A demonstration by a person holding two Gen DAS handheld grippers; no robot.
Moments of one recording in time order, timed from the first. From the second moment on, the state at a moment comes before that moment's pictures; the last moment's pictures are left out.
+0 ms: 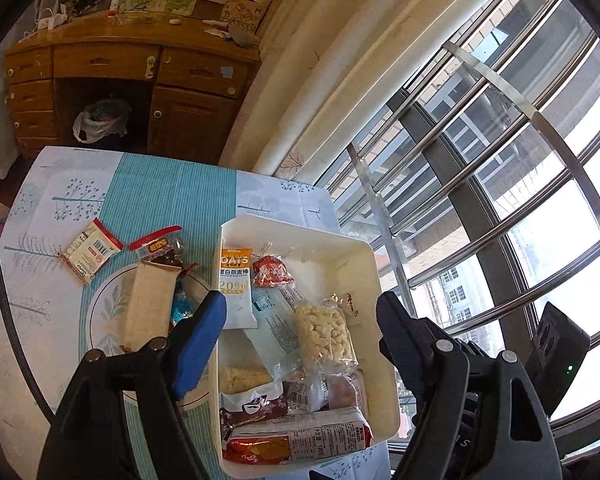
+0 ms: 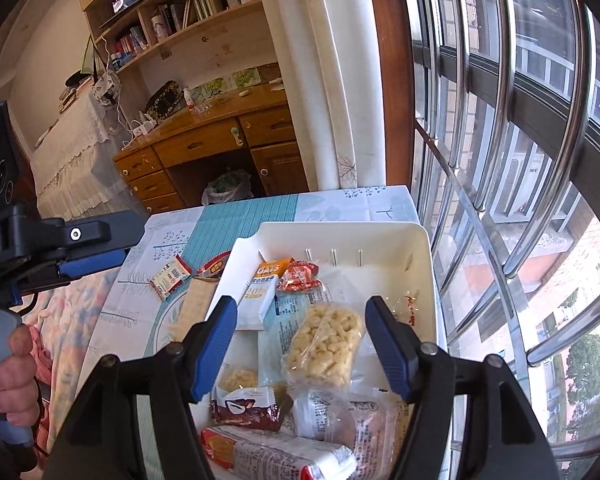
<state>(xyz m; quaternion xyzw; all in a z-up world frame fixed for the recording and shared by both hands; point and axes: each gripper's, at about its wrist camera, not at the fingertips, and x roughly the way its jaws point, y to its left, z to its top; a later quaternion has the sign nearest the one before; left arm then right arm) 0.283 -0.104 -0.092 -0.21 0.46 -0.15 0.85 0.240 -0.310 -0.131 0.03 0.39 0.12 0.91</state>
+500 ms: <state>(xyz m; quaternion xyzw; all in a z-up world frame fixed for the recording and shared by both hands) 0.239 -0.039 -0.088 -0.21 0.46 -0.14 0.85 0.215 -0.260 -0.129 0.04 0.40 0.13 0.91</state>
